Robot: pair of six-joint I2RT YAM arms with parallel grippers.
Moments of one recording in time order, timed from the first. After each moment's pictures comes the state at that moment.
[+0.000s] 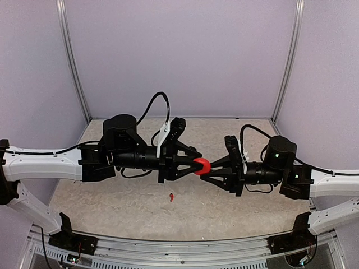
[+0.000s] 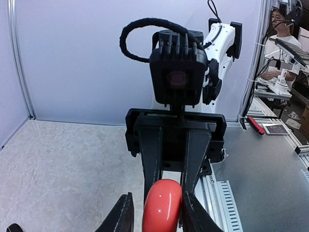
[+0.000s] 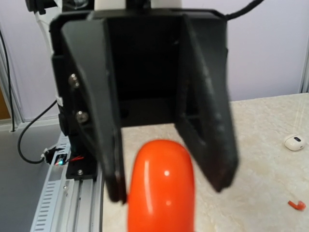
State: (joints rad) left arm -1.09 1.40 1.01 0.29 0.44 0.01; right arm 1.03 1.03 0.61 0.38 -0.44 0.02
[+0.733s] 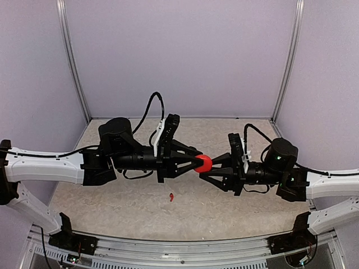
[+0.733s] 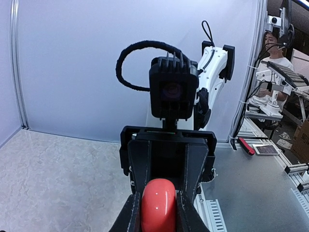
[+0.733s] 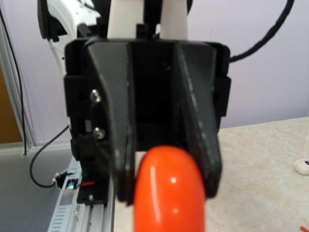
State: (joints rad) left arm -1.09 1.40 0.96 0.46 0.46 -0.10; right arm 1.03 1.06 0.57 0.55 -0.47 0.09
